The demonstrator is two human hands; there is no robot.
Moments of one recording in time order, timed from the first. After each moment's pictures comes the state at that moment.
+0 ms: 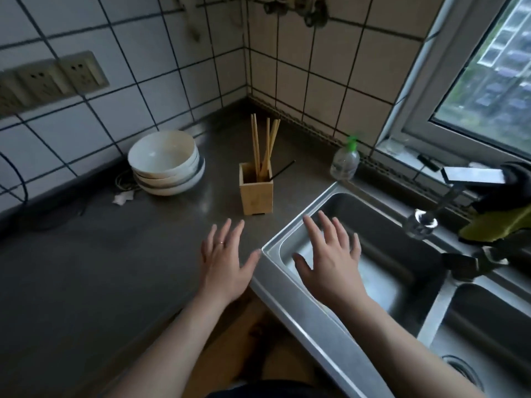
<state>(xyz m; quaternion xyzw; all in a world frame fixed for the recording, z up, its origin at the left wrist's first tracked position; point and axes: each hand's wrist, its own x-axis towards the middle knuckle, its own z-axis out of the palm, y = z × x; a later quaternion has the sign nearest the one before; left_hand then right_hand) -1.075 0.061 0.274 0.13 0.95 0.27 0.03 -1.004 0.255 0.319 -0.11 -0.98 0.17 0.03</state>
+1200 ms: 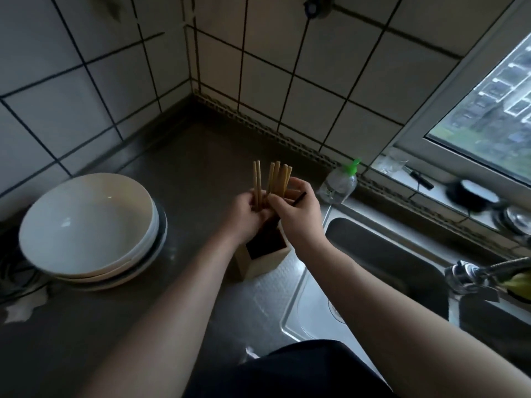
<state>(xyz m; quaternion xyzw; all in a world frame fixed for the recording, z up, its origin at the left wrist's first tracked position) -1.385 0.134 0.289 0.17 0.72 0.59 0.32 -1.308 0.220 0.325 -0.35 -0.69 0.61 0.17</state>
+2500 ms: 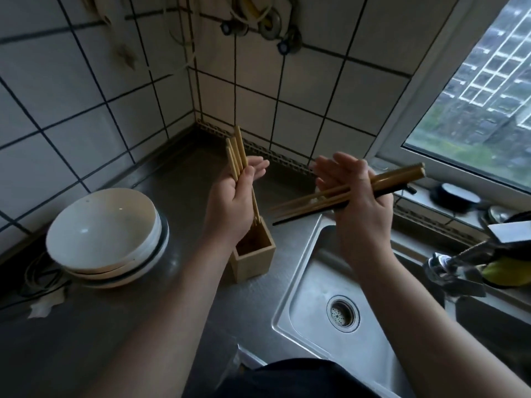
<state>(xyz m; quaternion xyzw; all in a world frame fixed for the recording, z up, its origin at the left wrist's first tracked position) -1.319 0.118 0.381 0.25 0.68 0.69 0.07 -1.214 0.247 0.417 -0.18 -0.54 0.72 0.40</state>
